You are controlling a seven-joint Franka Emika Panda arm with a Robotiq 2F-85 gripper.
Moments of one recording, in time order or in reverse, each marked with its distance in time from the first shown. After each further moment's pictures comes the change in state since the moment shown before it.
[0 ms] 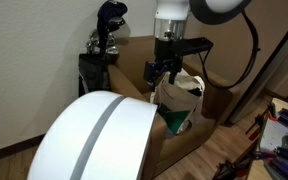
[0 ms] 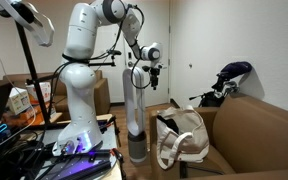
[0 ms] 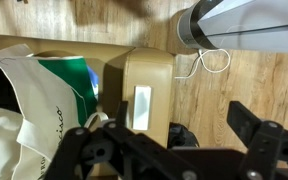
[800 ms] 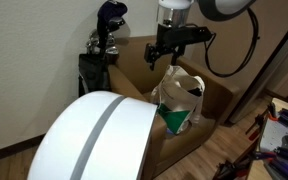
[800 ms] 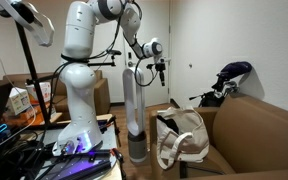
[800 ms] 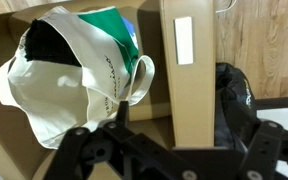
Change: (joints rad) arm -0.002 -0.053 -0.056 0.005 -0.328 0.006 0.396
